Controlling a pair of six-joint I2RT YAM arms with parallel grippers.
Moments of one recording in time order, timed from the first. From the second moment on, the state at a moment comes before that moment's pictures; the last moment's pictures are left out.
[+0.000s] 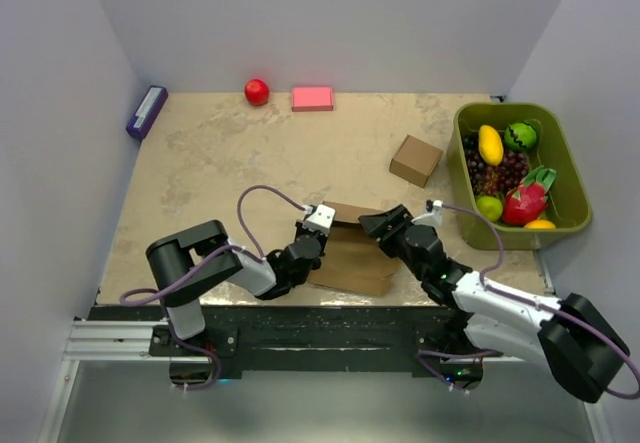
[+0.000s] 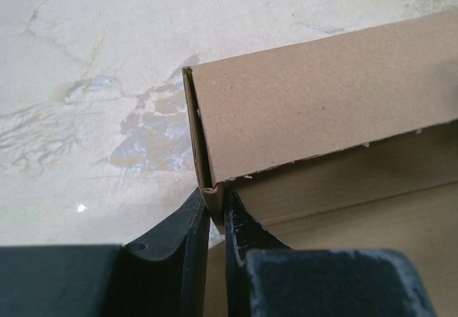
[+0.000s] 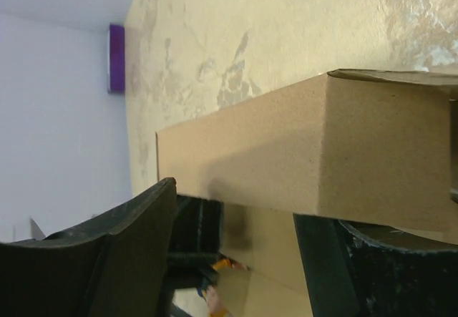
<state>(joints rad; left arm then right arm) -1.08 1.80 0.53 0.96 -0.73 -0.13 0.71 1.05 0.24 0.45 0.33 1.25</state>
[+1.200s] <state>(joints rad) -0.96 1.75 0.44 0.99 -0.50 -0.17 0.72 1.17 0.50 0.22 0.17 0.97</state>
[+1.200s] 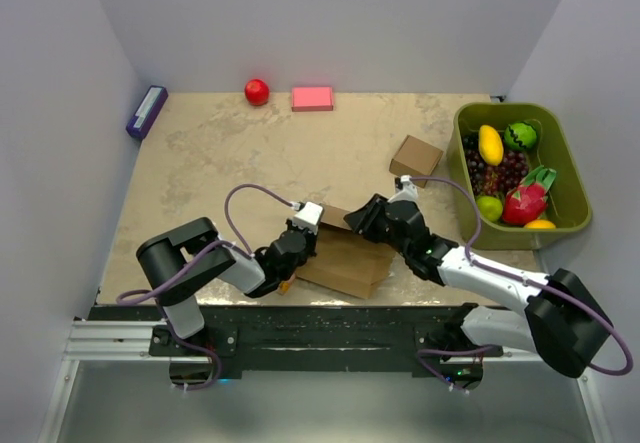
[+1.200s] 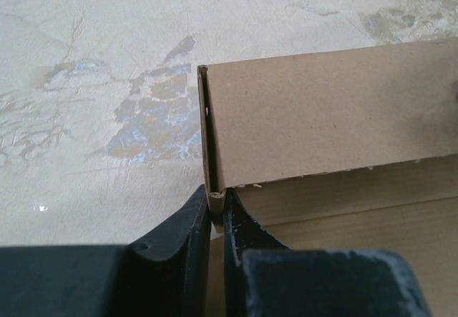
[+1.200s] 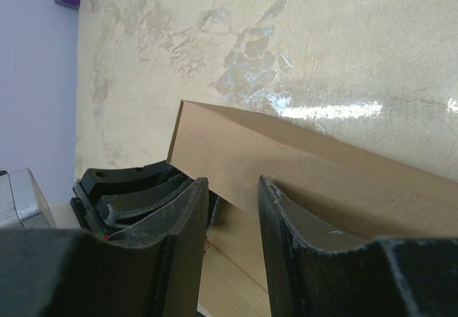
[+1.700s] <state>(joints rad) -0.95 1.72 0.45 0.92 -0.47 -0.18 0.72 1.09 0.52 0.17 0.17 0.80</state>
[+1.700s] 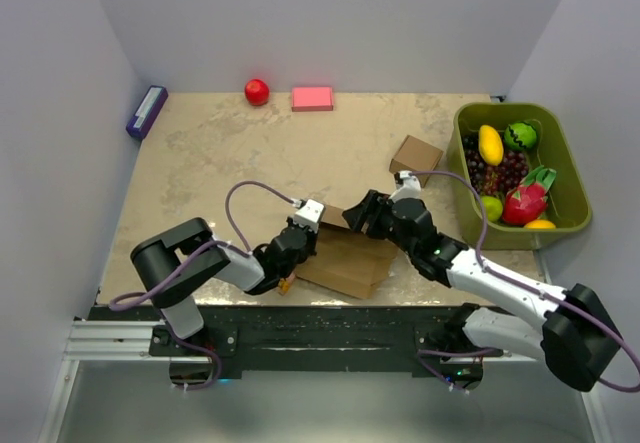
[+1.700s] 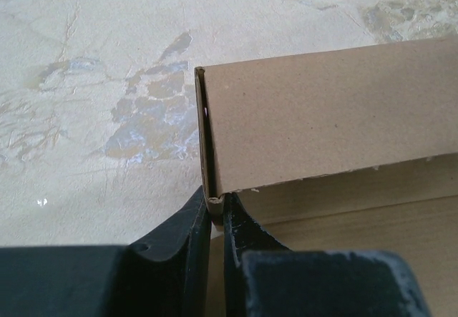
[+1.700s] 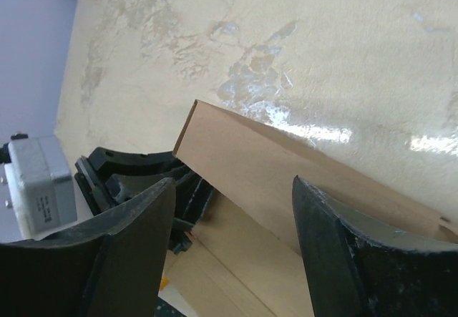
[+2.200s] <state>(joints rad) -0.94 1.65 0.54 0.66 -0.46 -0.32 0.73 0.89 0.38 0.15 0.14 1.13</state>
